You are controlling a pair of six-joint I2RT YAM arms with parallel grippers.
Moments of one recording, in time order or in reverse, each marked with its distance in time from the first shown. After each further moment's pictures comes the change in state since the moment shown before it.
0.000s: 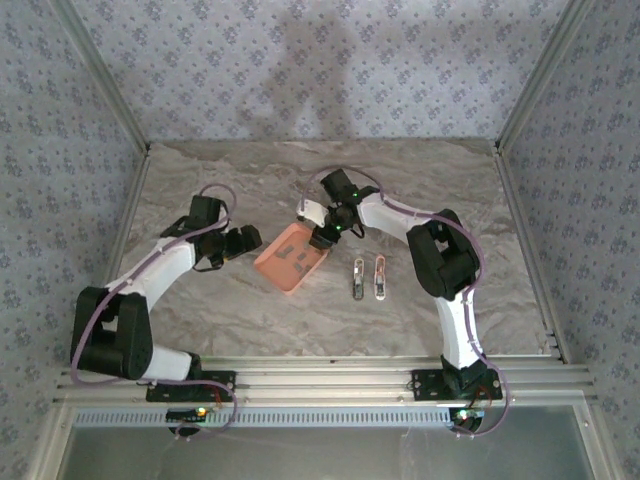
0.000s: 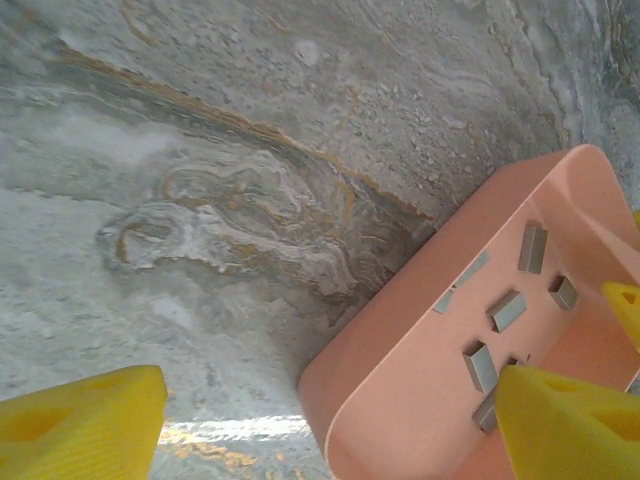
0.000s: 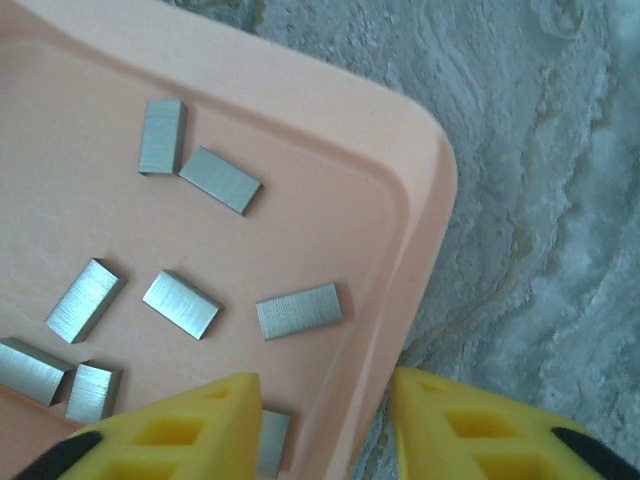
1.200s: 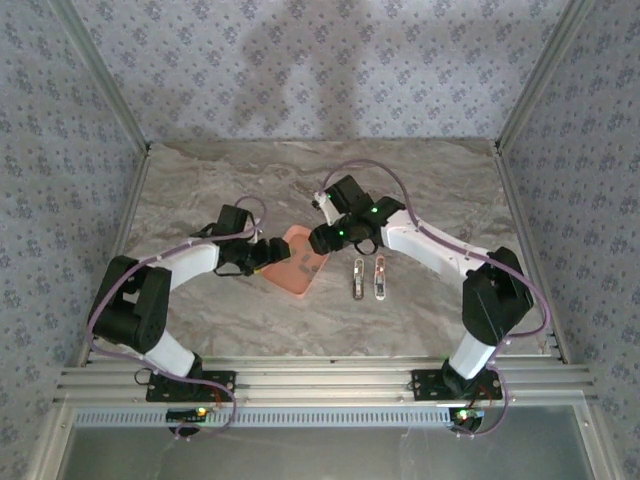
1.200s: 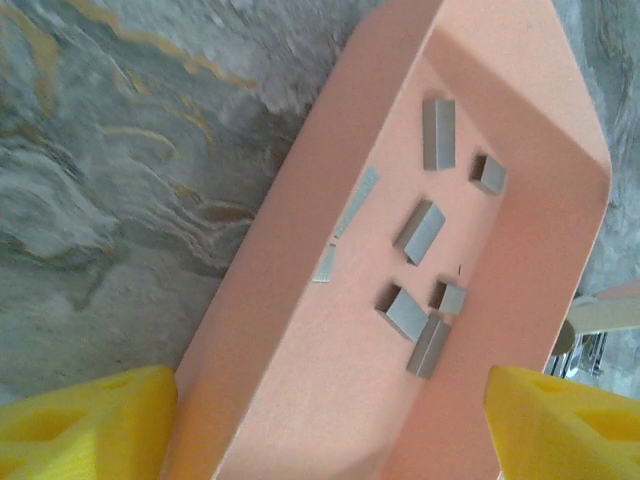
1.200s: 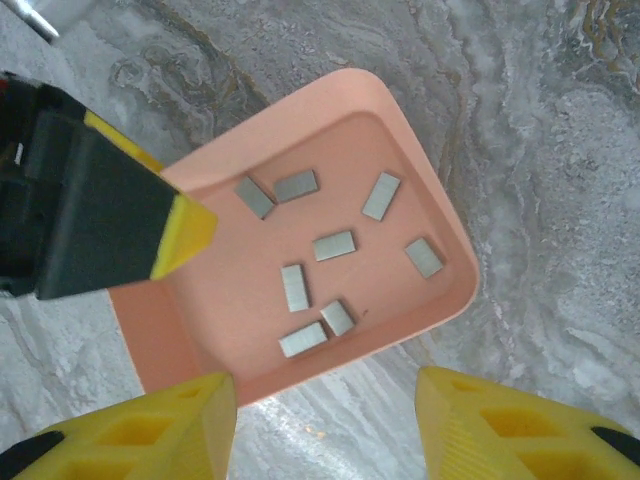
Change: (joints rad) left arm -0.139 0.156 -0.063 0.215 0.237 -0.058; right arm 0.132 -0.420 -0.192 -0.115 0.239 0.813
